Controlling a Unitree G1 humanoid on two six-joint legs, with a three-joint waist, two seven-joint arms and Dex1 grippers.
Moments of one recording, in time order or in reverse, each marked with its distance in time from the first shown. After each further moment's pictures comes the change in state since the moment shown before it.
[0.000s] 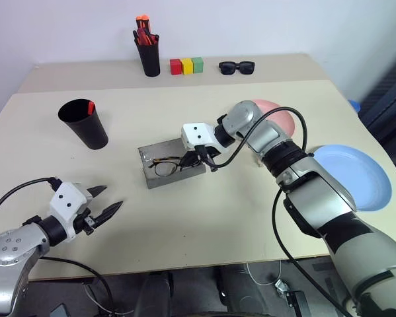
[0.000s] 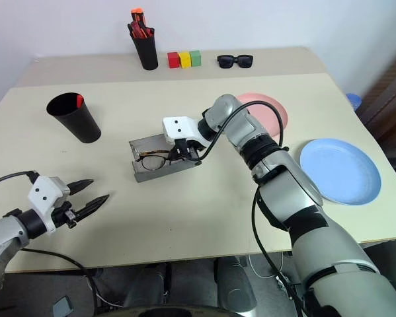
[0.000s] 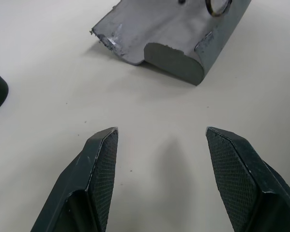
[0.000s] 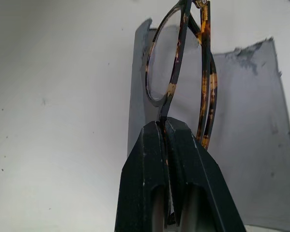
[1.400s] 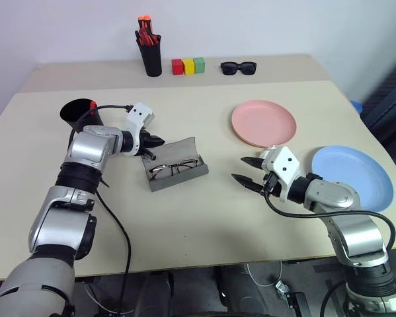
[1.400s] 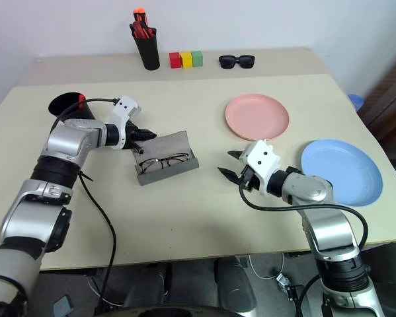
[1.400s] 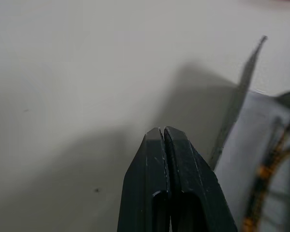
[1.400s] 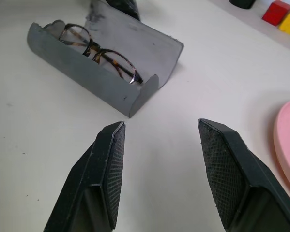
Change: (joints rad) left arm -1.181 -0.133 -0.536 0.916 0.127 0.382 -0.155; right arm 1.024 -0.275 -0.546 -1.338 0.210 0.605 -0.619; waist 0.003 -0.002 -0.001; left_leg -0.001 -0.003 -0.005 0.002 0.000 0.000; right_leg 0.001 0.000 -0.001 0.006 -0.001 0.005
